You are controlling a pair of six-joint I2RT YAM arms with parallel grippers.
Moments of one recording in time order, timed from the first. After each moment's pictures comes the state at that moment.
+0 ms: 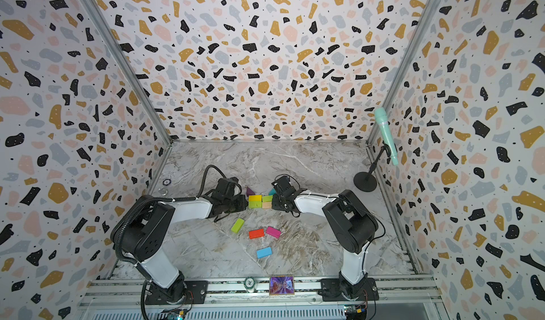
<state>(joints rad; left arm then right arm) -0.47 1.72 0.79 0.02 0.20 -0.54 0.68 1.82 1.03 -0.21 0.03 0.68</state>
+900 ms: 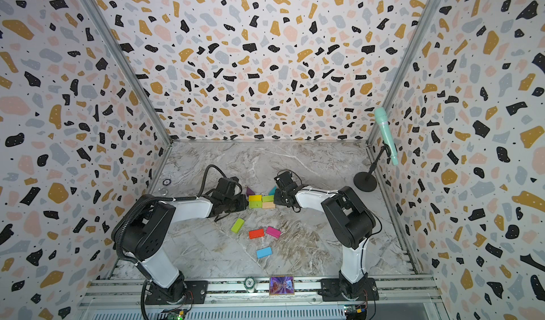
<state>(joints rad) -0.47 1.73 0.80 0.02 0.20 -0.54 0.65 1.87 1.09 -0.20 0.03 0.64</state>
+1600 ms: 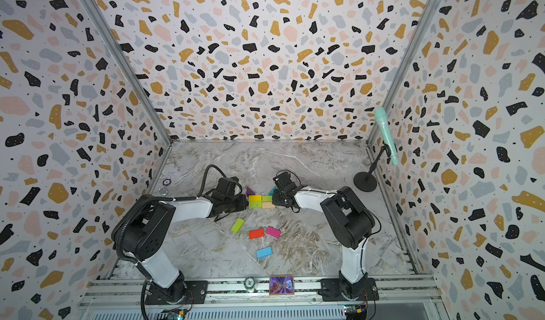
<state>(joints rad) -0.47 1.73 0.80 0.02 0.20 -0.54 0.66 1.88 1.09 -0.19 0.01 0.65</state>
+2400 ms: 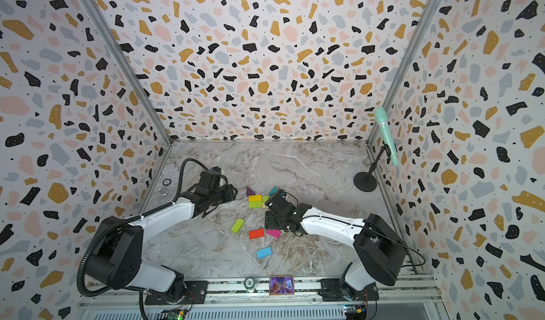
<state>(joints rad) -0.36 1.46 0.80 -0.14 0.07 -0.55 0.96 1.50 0.88 -0.45 0.07 0.86</state>
